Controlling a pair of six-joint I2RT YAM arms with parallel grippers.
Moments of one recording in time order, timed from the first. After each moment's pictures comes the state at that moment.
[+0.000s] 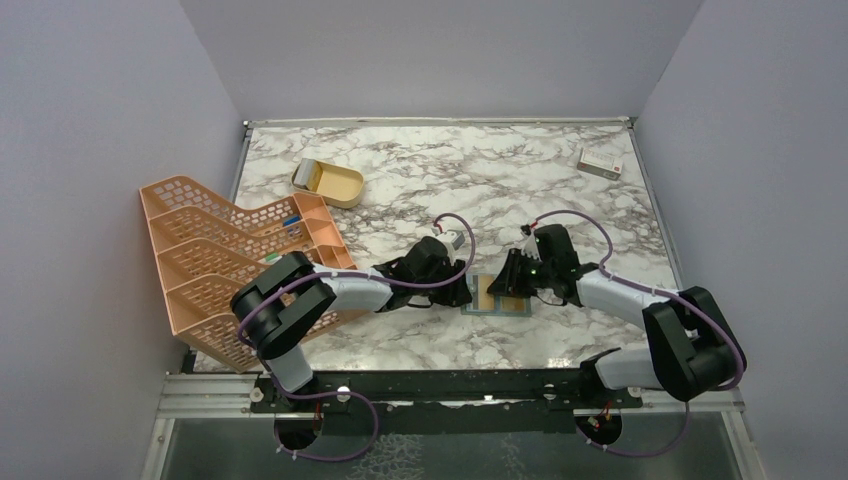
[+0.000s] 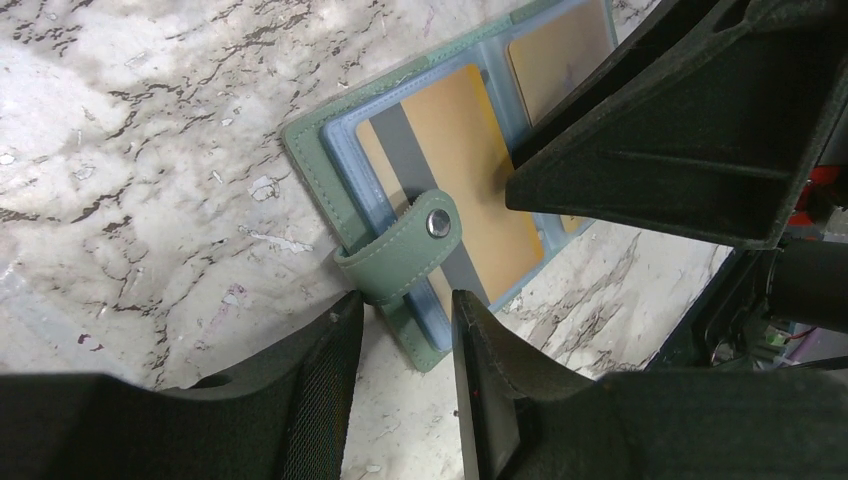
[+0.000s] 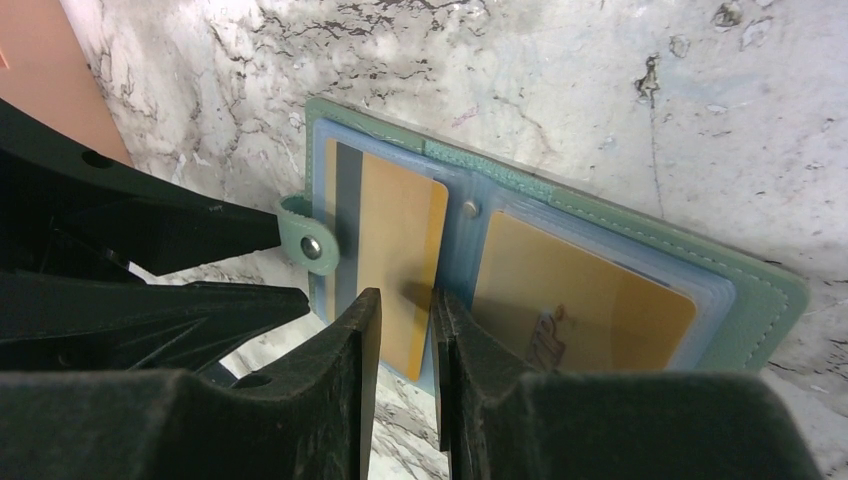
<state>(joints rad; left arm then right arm) -0.90 1.68 0.73 0.26 0.20 -0.63 0.39 1.35 0.48 -0.02 -0.42 0.59</state>
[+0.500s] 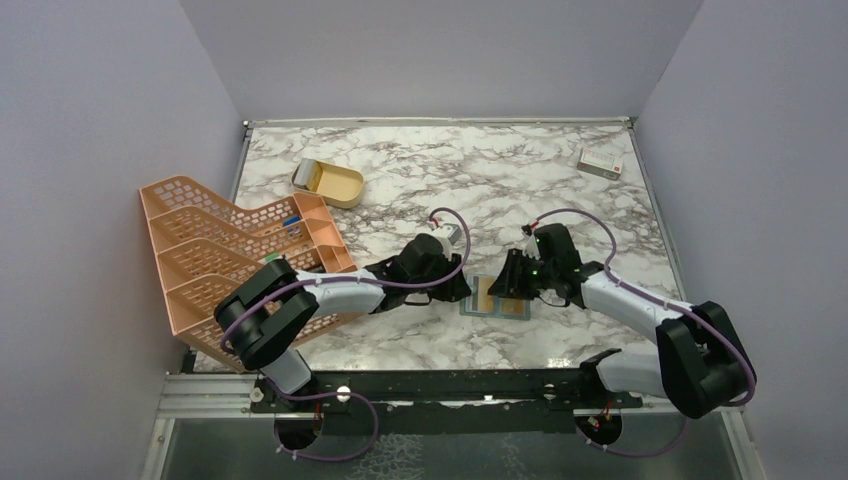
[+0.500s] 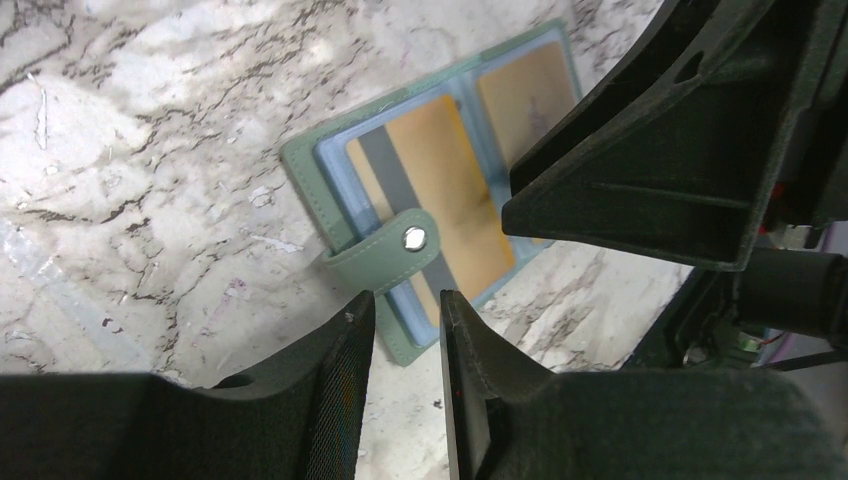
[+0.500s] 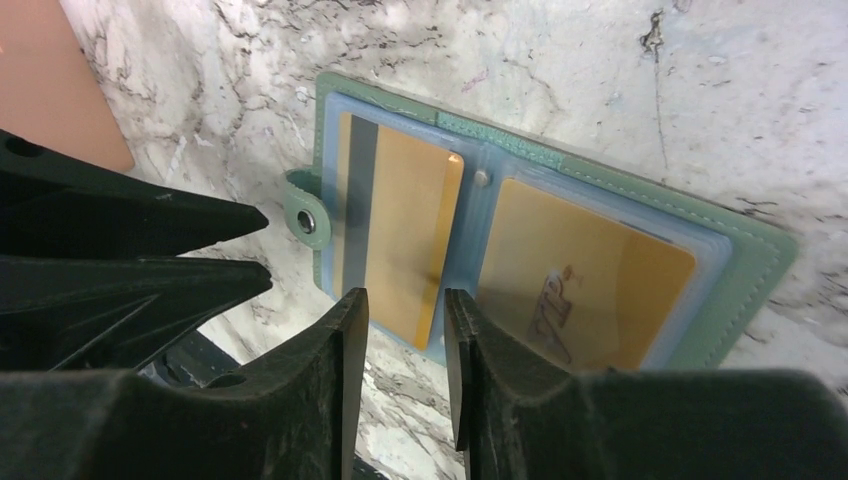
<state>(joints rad) -0.90 1.61 0.72 0.25 0.17 -0.64 0.41 1.27 0.51 -0.14 -0.38 0.58</state>
